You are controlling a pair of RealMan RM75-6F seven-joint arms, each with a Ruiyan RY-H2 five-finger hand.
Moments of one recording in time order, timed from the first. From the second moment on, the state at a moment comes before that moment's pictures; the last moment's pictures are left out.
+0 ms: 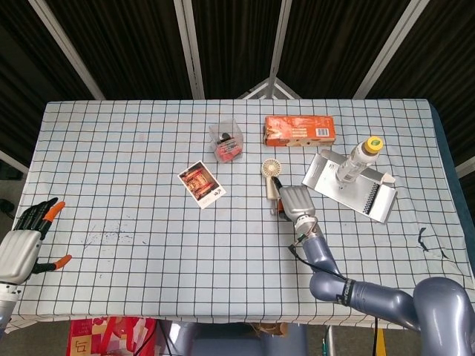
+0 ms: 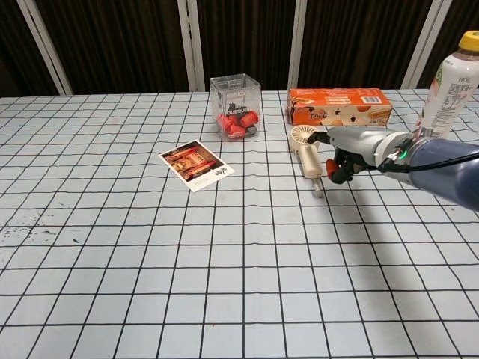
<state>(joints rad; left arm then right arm) -0.16 -1.09 -0.02 -1.66 1.51 1.39 -0.07 0.88 -1.69 0.26 -1.32 -0.59 0.90 -0.60</state>
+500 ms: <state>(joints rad) -0.16 -1.09 -0.02 -1.66 1.51 1.39 -0.07 0.89 -1.72 0.25 -1.30 -0.56 0.90 -0.61</state>
